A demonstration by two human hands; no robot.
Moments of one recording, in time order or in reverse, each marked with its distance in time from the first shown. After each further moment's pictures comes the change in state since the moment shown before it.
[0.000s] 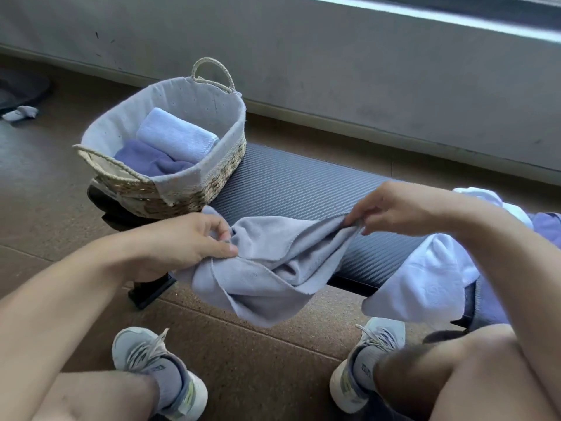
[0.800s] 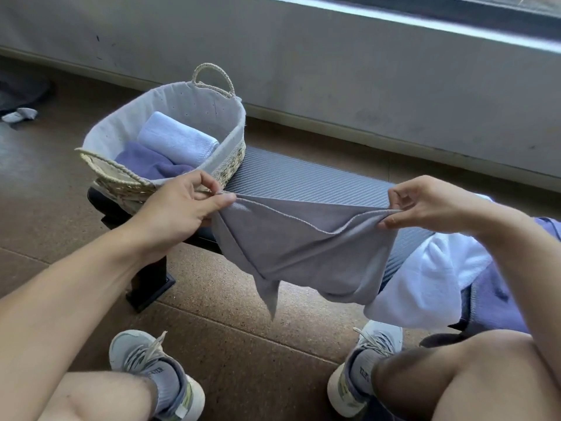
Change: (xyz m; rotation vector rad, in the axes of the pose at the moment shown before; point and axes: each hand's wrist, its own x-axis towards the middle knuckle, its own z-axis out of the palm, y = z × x) left_hand 0.018 0.019 -0.005 -0.264 0.395 0.365; right_hand -0.016 0.046 -0.007 0.287 0.201 0.042
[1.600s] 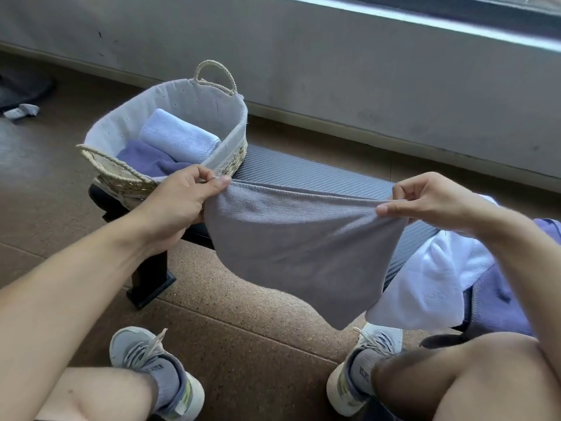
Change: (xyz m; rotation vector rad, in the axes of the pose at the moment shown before) left_hand 0.010 0.004 0.000 -0.103 0.030 -0.117; right_hand 0.005 0.002 0.006 0.346 0.080 -0.012
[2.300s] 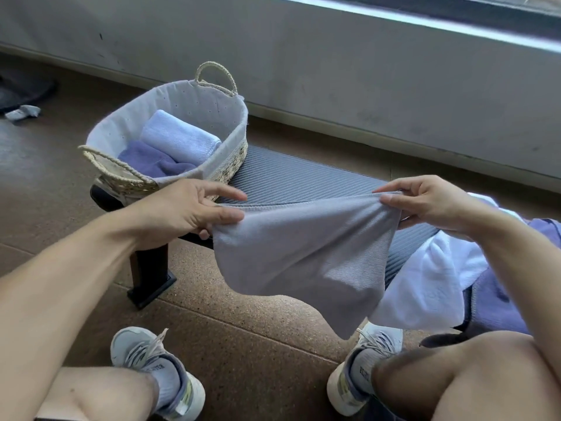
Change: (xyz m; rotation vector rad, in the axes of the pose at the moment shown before) left_hand -0.015 0.013 -0.011 0.298 -0.326 -0.125; right_hand 0.006 0.014 -0.002 0.120 0.055 0.101
